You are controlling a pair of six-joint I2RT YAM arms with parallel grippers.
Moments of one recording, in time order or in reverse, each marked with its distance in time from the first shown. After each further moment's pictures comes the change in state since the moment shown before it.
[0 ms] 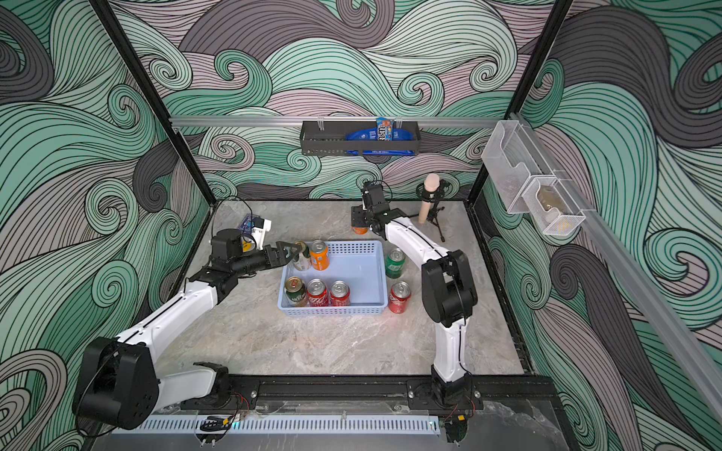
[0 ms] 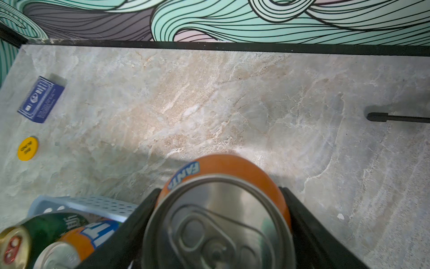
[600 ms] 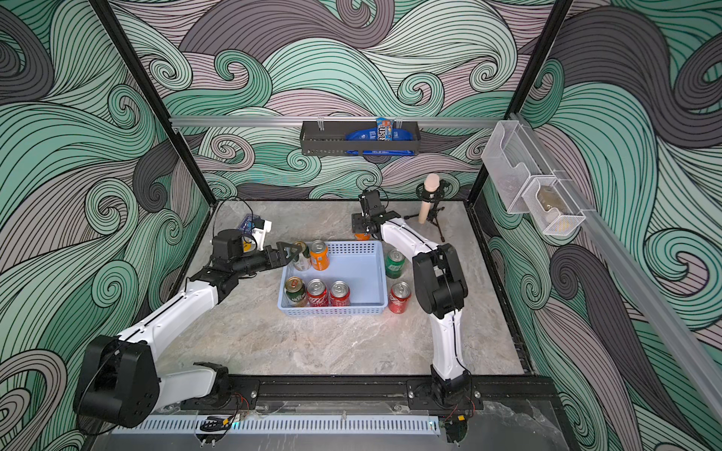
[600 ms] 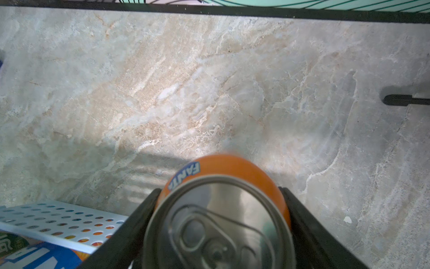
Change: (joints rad) left arm 0.000 0.010 0.000 -0.013 -0.011 0.000; right arm -0.005 0.070 -0.012 -0.016 0.018 -0.014
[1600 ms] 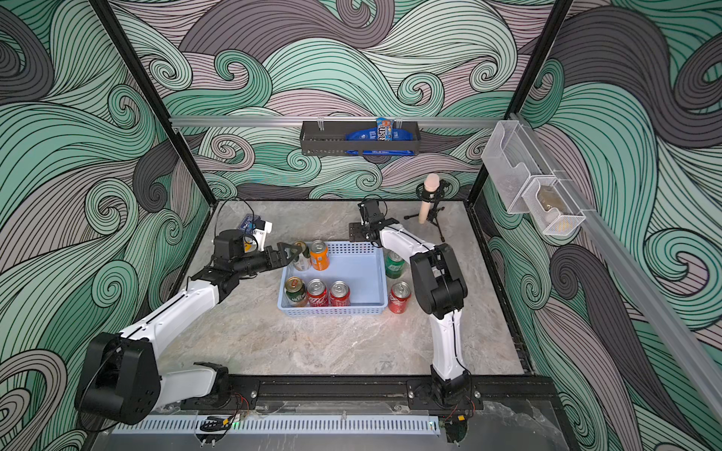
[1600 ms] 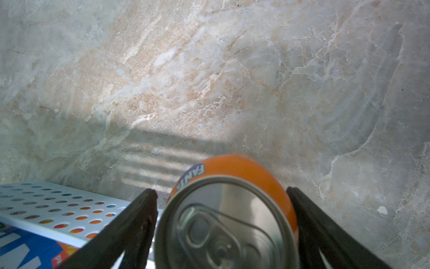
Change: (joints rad) left arm 0.000 0.015 0.000 -0.016 -0.014 0.000; right arm 0.008 0.000 -0.082 0.036 -0.053 0.026
